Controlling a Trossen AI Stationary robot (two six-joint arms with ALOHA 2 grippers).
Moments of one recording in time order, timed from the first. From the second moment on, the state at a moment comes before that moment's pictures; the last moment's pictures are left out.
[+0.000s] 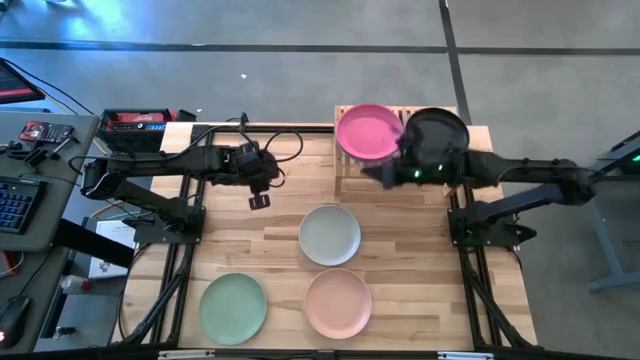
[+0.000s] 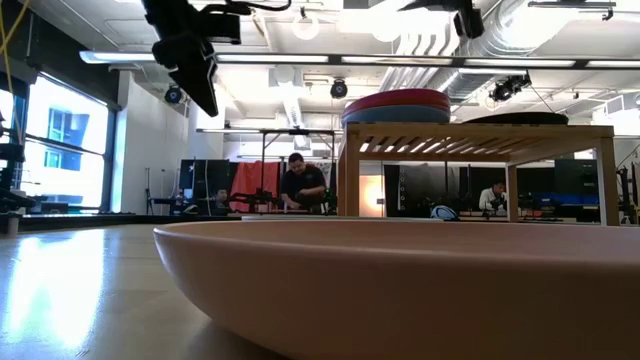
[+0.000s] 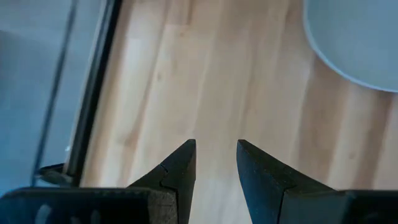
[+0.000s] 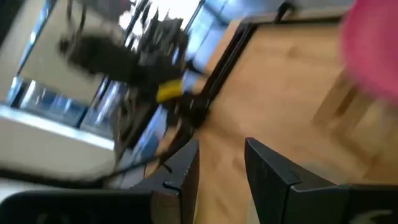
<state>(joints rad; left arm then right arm) 0.16 1.28 1.10 -0.92 -0.34 0.08 -0.05 1.07 1.08 -0.35 0.16 0.99</state>
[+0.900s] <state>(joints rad) 0.14 1.28 1.10 -0.92 0.02 -0.54 0.50 1.52 1.08 -0.23 0.02 0.80</state>
